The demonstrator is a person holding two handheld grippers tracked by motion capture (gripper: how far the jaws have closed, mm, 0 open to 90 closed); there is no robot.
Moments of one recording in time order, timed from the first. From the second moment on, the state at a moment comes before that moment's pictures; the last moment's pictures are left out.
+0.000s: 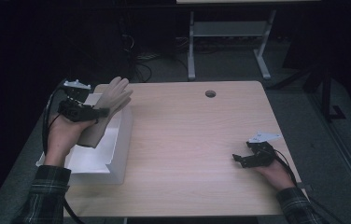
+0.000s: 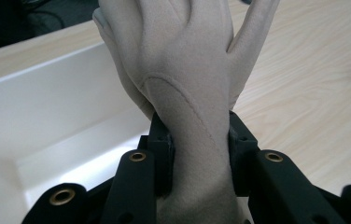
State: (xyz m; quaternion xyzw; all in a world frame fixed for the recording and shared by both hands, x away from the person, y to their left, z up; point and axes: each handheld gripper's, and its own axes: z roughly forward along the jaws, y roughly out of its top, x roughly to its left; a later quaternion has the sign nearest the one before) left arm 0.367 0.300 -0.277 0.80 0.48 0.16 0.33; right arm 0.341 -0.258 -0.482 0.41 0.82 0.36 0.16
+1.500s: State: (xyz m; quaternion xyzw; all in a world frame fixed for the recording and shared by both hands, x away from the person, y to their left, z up) left arm 0.382 0.339 -0.419 0.77 0.58 0.11 0.23; right arm 0.341 -0.258 -0.482 0.41 0.82 0.36 0.16
